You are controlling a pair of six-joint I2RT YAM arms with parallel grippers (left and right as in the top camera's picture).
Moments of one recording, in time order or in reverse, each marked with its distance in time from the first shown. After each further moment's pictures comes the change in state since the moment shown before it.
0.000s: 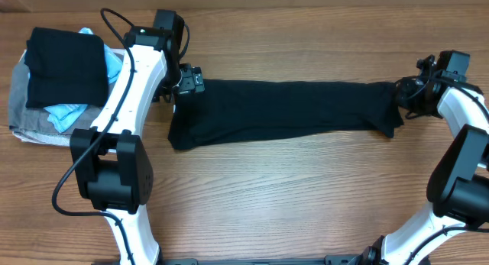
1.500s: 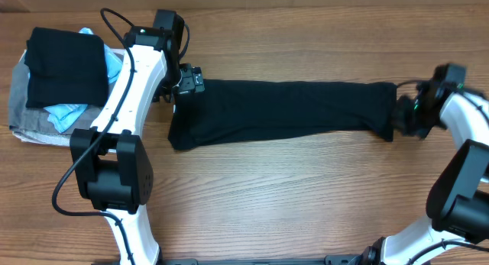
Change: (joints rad) left arm 0.000 0.000 0.000 0.000 0.000 0.000; right arm 0.000 -0.106 -0.021 -0.285 -0.008 0.178
